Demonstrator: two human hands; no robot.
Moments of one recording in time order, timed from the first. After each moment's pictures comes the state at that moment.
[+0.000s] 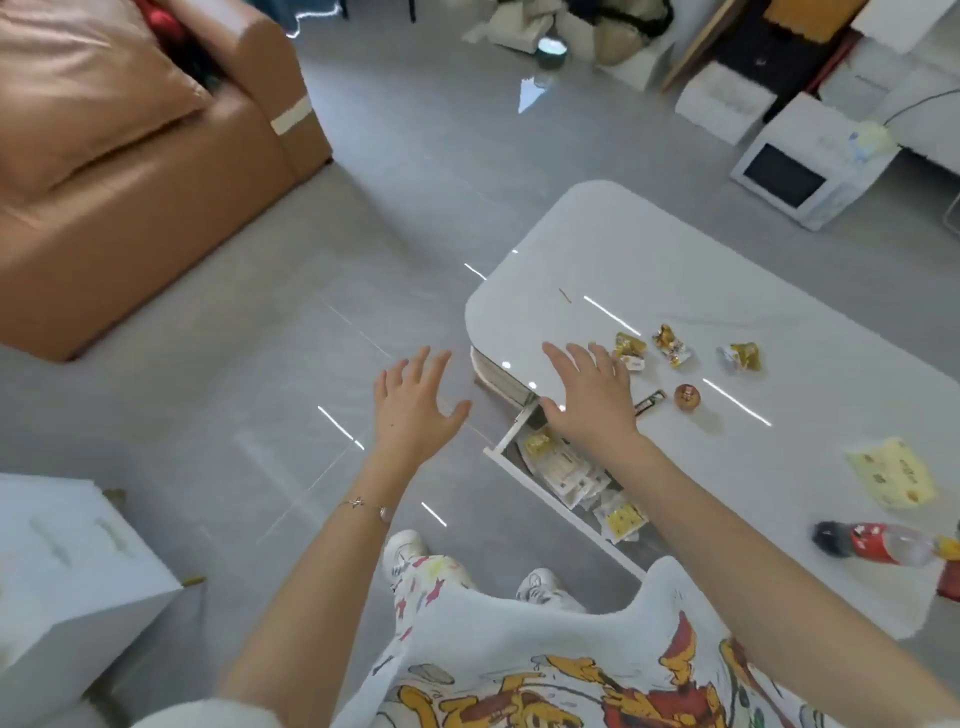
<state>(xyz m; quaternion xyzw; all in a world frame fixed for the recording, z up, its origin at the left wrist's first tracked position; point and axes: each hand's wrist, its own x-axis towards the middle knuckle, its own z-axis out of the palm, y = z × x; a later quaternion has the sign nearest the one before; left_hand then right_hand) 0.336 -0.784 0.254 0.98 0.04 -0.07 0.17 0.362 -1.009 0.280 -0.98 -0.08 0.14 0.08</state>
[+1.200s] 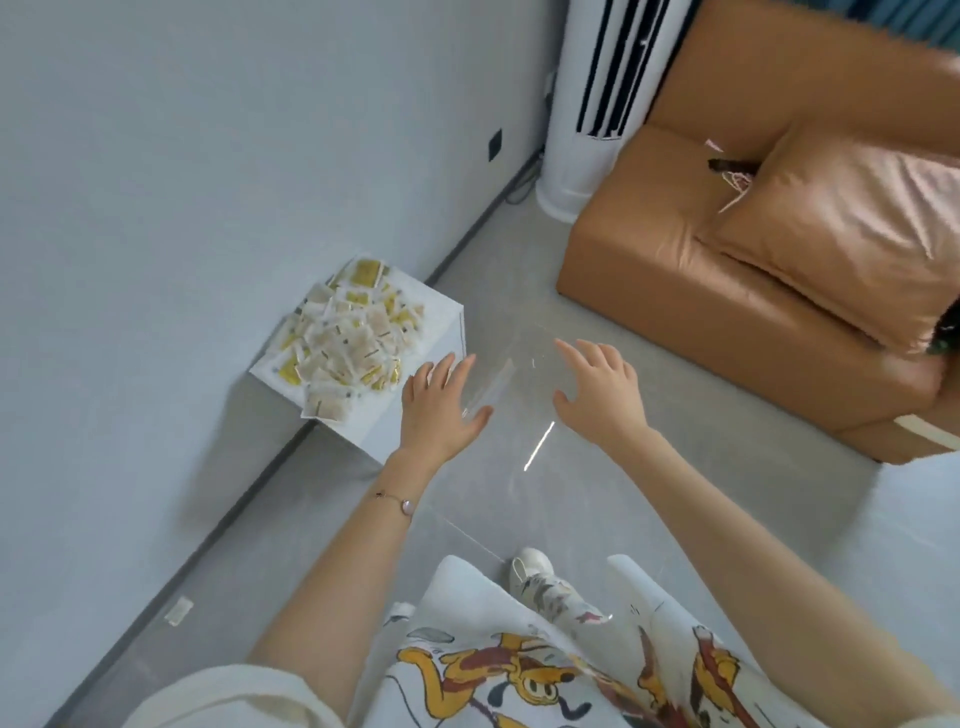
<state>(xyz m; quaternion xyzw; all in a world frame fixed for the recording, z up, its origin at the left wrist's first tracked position) 0.232 -0.205 0.261 0.74 0.64 0.07 0.20 0.451 -0.208 0.307 -0.70 -0.70 0.14 0.03</state>
